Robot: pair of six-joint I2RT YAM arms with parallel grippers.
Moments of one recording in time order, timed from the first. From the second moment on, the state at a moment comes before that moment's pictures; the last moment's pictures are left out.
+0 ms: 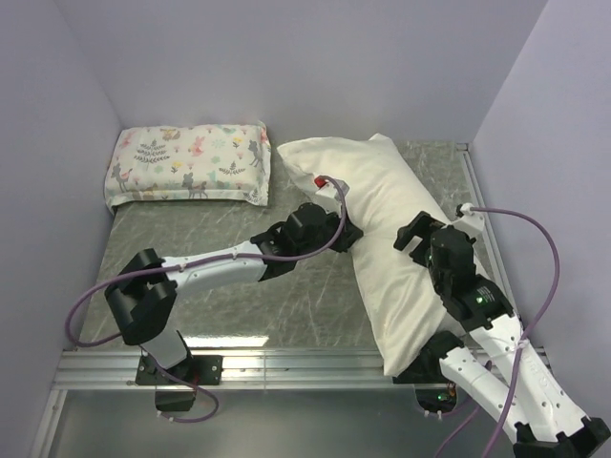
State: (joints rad) left arm -0.97 1.64 1.11 0.26 -0.05 -0.59; right arm 0.43 0.63 0.72 -0.57 0.46 0.67
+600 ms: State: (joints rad) left arm -1.24 1.50 1.37 -0.03 -0.31 -0.26; right arm 0.42 0.83 0.95 -0.52 0.31 0.57
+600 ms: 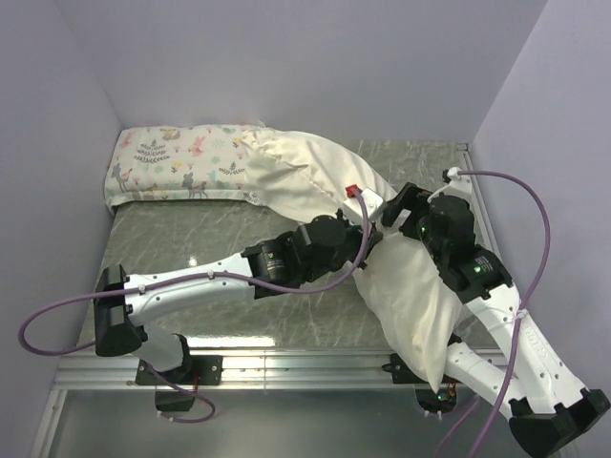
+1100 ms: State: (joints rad) left arm -1.44 1.27 1.00 0.03 -0.81 -0.44; right arm 0.47 1.03 0.97 -0.38 -0.07 0.50
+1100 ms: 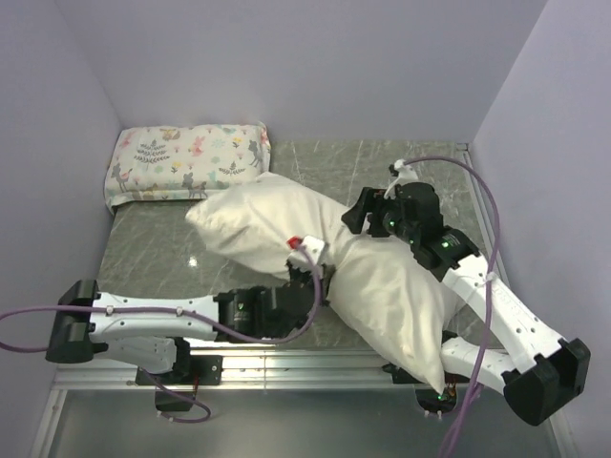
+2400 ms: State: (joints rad) left arm -1.35 0.95 0.90 -0.10 -0.77 -0.80; right arm 0.52 0.65 0.83 -0.68 0.15 0.53
